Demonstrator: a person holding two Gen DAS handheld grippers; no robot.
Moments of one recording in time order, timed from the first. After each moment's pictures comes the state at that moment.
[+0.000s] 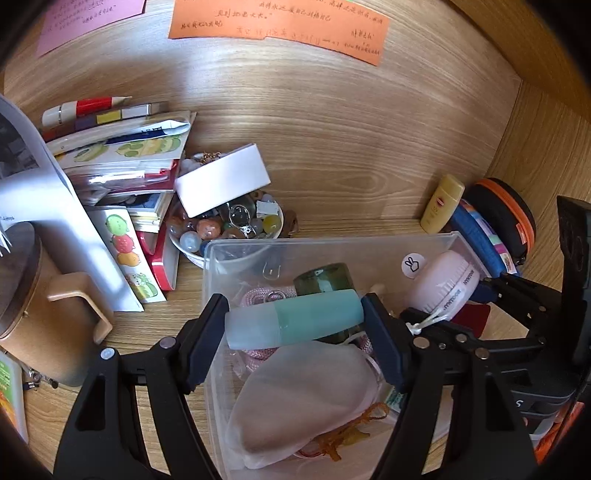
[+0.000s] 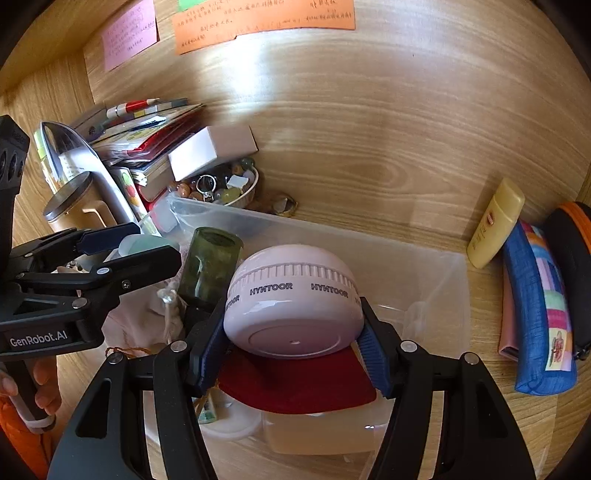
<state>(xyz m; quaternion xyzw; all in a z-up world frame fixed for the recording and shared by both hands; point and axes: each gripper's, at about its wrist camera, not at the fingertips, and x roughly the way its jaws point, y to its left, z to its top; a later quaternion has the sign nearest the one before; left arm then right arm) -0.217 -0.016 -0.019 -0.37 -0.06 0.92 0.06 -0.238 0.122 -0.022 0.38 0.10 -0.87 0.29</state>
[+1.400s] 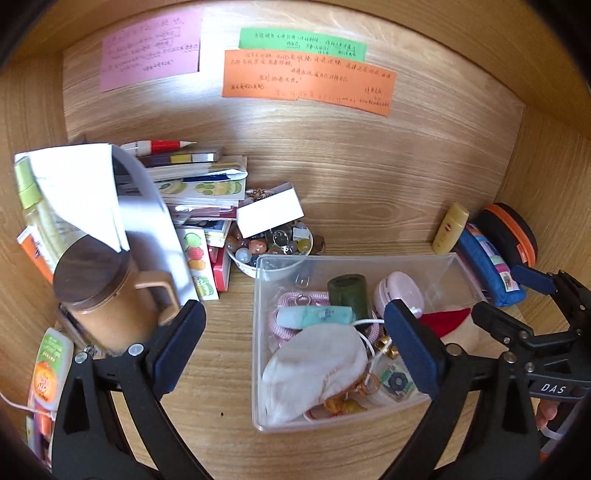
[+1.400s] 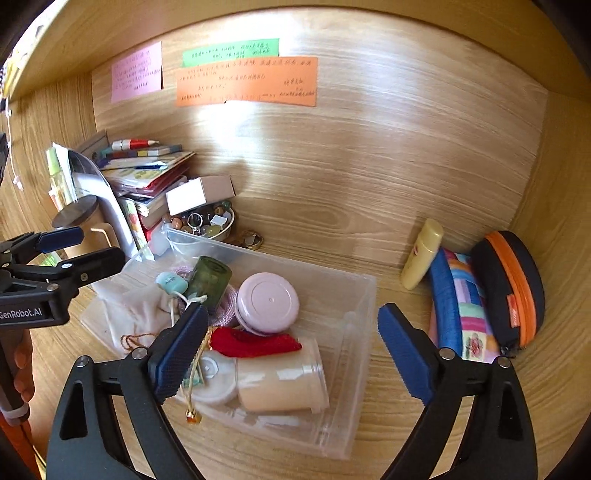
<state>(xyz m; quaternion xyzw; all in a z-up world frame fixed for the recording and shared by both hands) -0.160 -0.022 0.028 -0.33 -0.06 0.94 -0.01 -0.193 0.165 0.030 0.31 0.12 -0.91 0.24</state>
